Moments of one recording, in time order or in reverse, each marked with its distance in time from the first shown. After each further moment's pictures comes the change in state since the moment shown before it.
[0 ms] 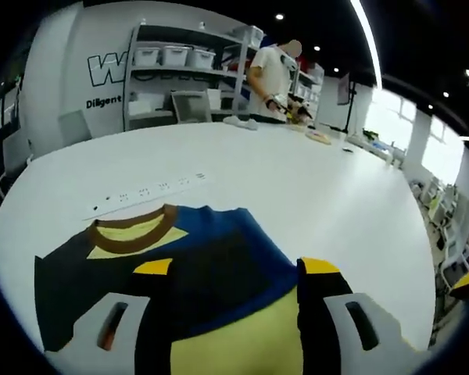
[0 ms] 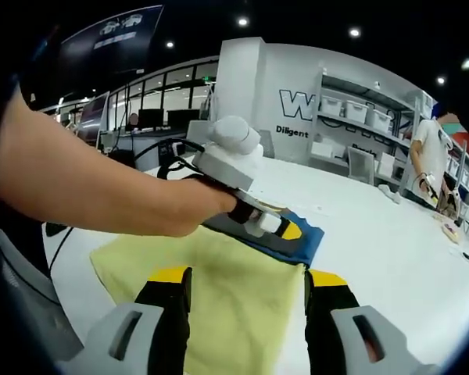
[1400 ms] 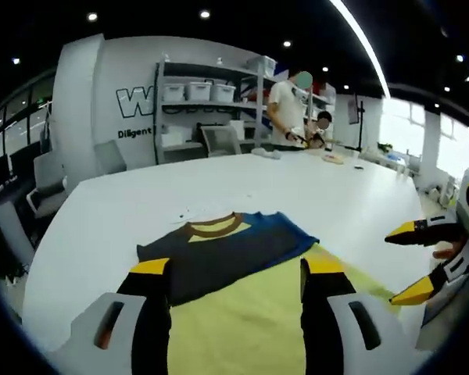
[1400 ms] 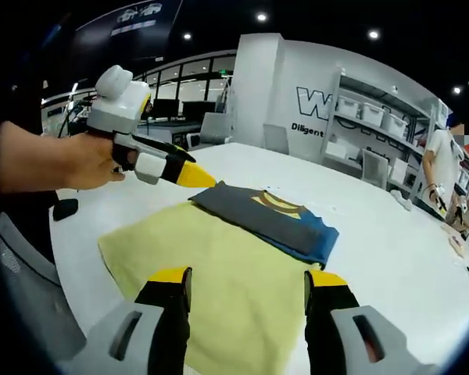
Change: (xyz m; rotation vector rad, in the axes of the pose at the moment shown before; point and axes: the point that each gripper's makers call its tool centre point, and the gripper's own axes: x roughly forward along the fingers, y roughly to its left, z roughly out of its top) left arm -0.183 0.059 -0.012 0.060 -0.165 0.133; right arm 0.005 0.022 -0.006 -0.068 0.030 0.061
